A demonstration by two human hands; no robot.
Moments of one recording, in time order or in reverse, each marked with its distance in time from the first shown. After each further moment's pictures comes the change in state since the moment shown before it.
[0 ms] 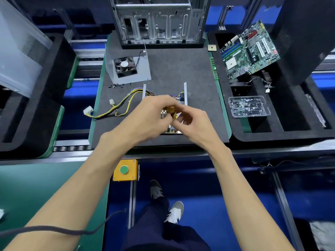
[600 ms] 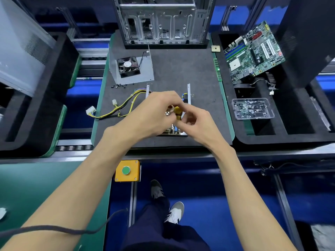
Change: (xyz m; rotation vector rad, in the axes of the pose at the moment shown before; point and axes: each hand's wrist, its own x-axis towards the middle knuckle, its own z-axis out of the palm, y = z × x) left_hand 0.011 -0.002 -0.008 0.052 -0.054 -0.005; right_hand 0.006 0.000 -0.004 0.016 -0.045 0.029
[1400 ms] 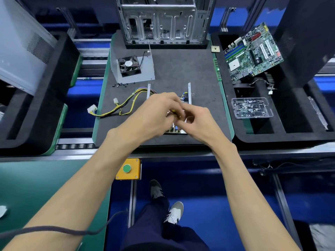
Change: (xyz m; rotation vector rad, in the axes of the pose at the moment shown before) left_hand -0.008 0.000 0.004 0.036 -0.008 0.002; right_hand 0.000 -0.010 0.001 -0.127 -0.012 -0.079
